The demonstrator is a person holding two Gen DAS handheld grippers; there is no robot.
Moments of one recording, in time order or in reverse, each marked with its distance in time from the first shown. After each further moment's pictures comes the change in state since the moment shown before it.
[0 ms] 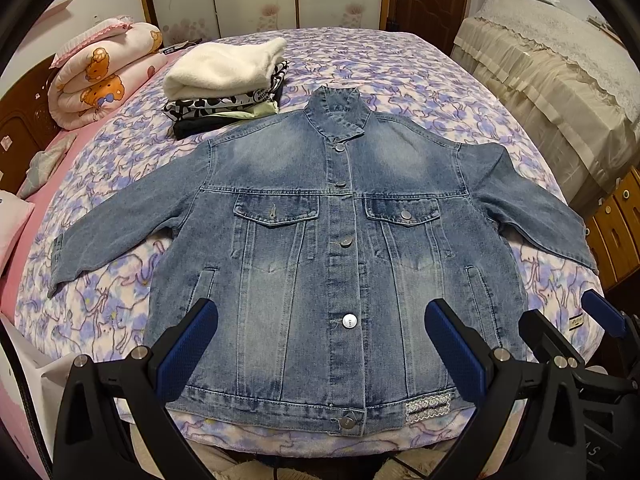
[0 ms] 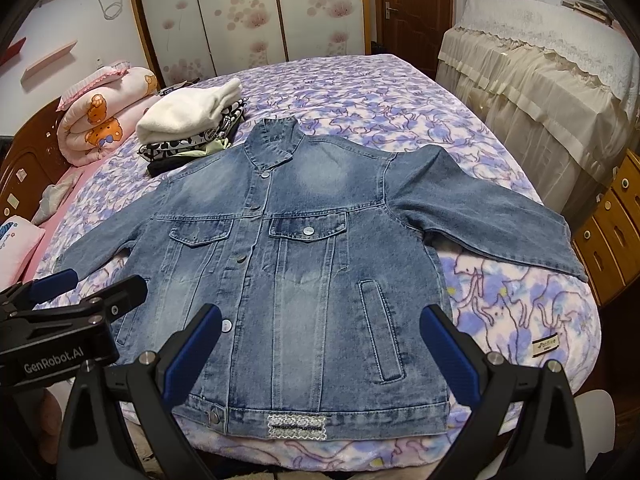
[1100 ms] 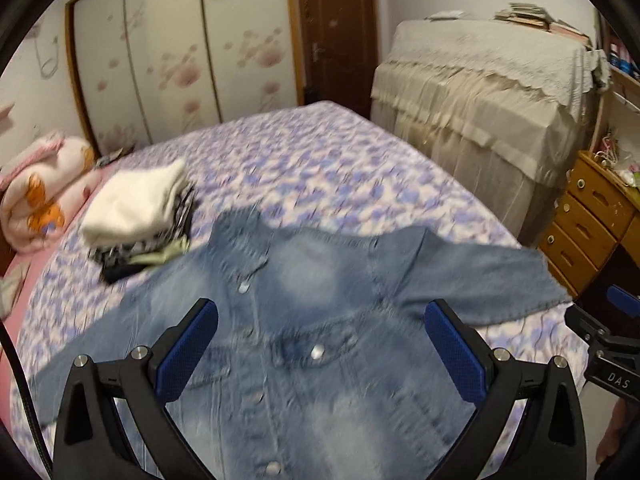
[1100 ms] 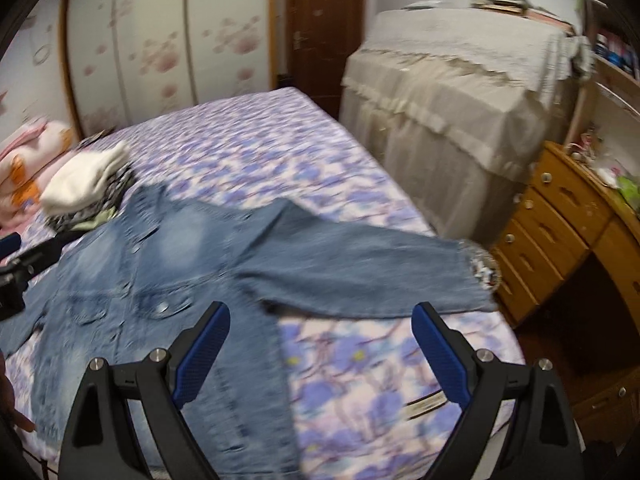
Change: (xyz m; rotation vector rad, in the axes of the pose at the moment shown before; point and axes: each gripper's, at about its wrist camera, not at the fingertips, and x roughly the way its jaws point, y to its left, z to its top) left arm 0.001 -0.130 0.109 0.265 -0.304 -0.139; right arm -0.015 -0.173 0.047 0.179 -0.140 -0.282
